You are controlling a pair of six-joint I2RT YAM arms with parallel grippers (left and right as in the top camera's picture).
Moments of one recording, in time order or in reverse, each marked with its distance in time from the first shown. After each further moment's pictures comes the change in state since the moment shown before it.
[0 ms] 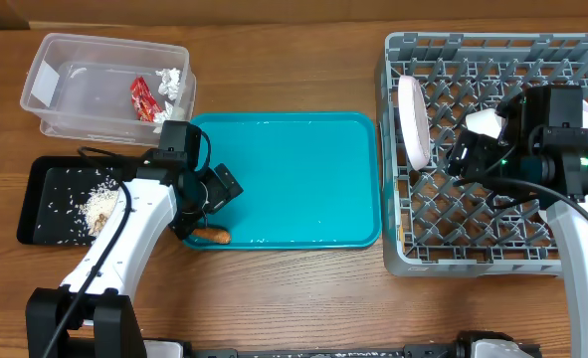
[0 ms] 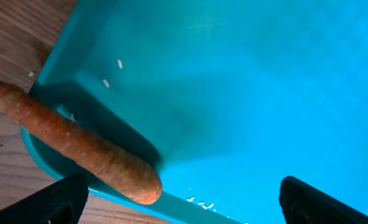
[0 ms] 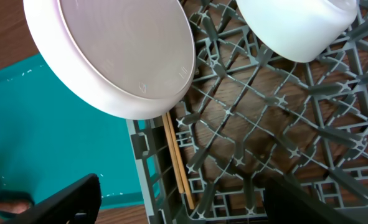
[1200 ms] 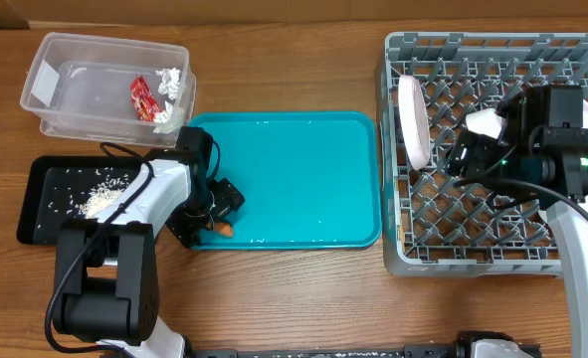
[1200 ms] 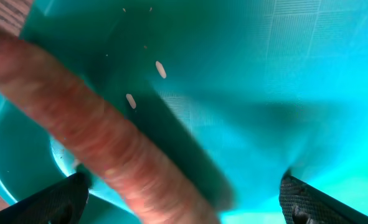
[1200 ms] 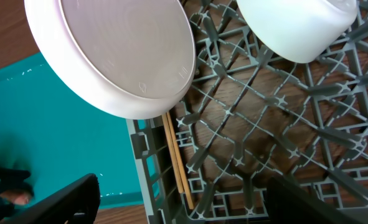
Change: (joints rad) left arm 0.000 0.249 0.014 0.004 -0.027 -0.055; right arm 0.000 -0.002 0.000 0.000 0.000 -0.004
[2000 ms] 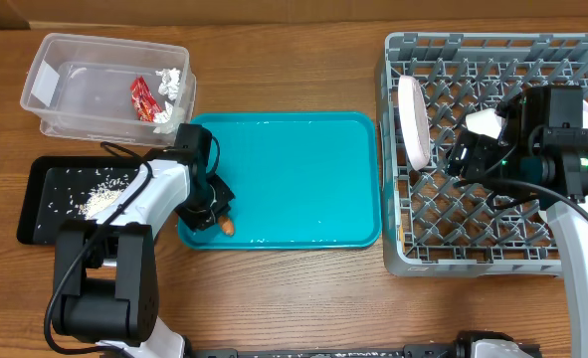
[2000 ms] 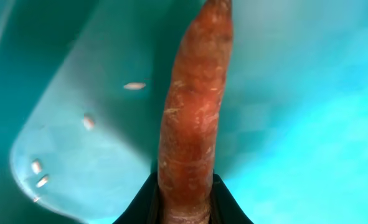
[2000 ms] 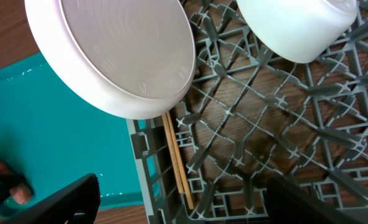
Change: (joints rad) left arm 0.000 -0.003 0.002 0.074 0.032 0.028; right arm 0.000 0.000 0.000 0.000 0.000 0.000
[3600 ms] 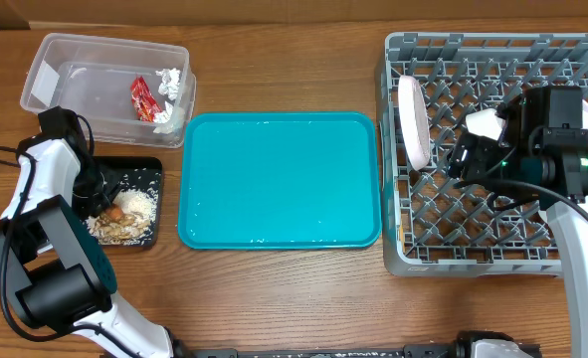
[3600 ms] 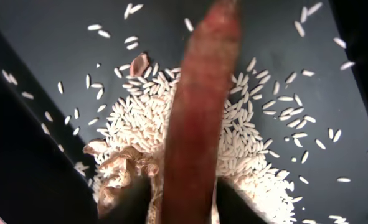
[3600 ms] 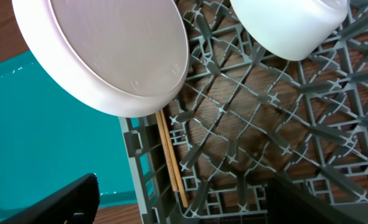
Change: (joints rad) left arm 0.533 0.142 0.301 -0.145 -0.289 0.221; right arm 0.000 0.000 0.000 -0.012 0.020 -0.007
